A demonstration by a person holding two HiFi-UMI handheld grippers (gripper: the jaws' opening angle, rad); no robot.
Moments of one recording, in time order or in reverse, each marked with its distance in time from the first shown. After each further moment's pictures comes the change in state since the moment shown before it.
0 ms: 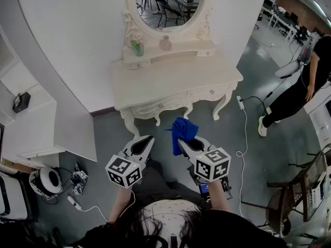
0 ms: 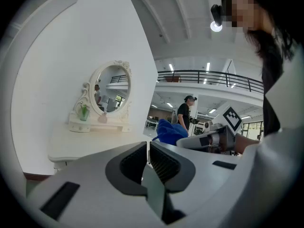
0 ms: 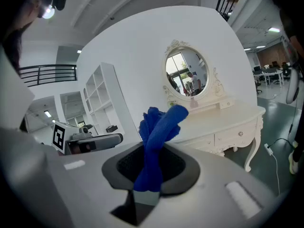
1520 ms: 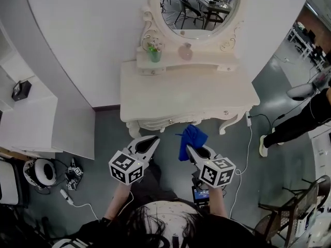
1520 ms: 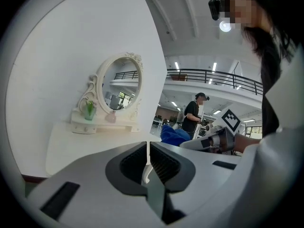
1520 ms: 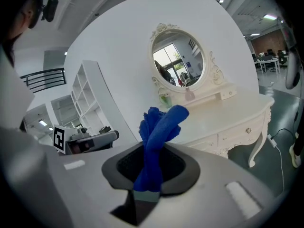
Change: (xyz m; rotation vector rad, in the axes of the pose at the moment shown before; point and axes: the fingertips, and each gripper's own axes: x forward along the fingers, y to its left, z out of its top) left arm 0.075 0.105 0.021 -0.046 0.032 0.020; right arm 0.099 -0.073 0.030 0.105 0.082 -0.026
